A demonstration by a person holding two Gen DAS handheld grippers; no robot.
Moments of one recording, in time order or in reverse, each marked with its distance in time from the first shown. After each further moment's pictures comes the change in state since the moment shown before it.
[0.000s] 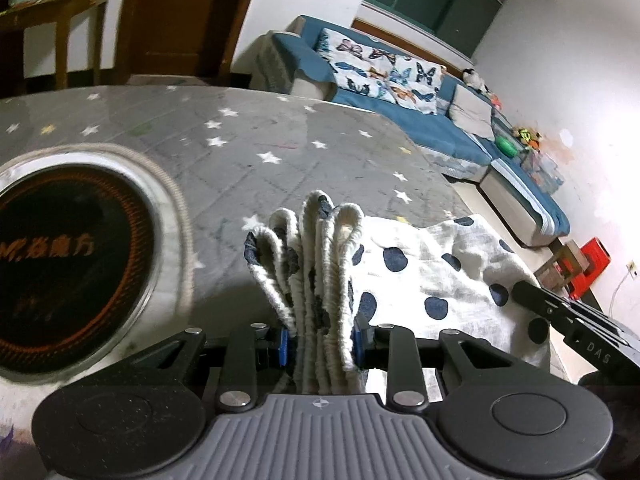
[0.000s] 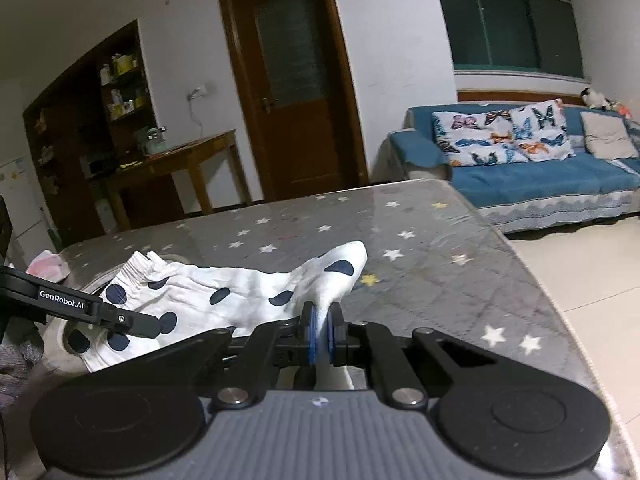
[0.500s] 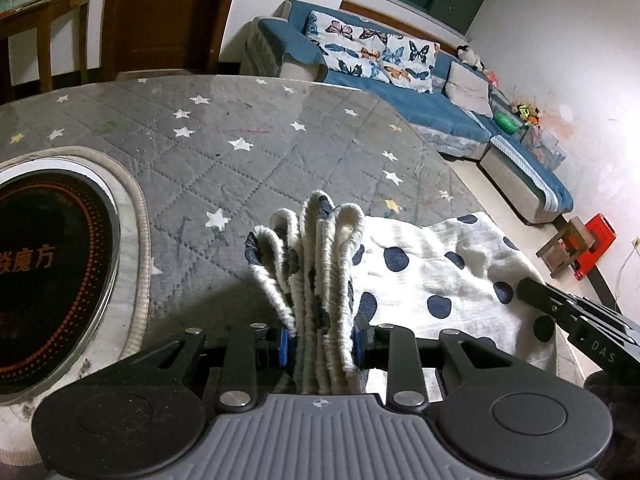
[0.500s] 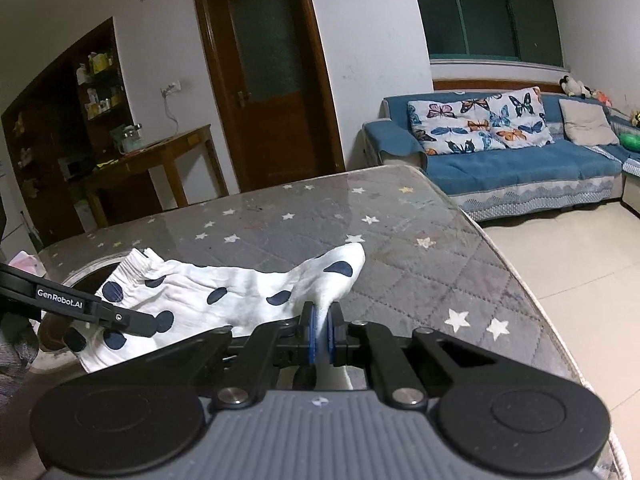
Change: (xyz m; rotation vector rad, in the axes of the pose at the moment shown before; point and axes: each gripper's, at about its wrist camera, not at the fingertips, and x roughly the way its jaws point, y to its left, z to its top) left arm 0.034 -0.020 0.003 0.041 0.055 0.023; right arm 0.013 -0.028 -0.010 0.037 0.030 -0.048
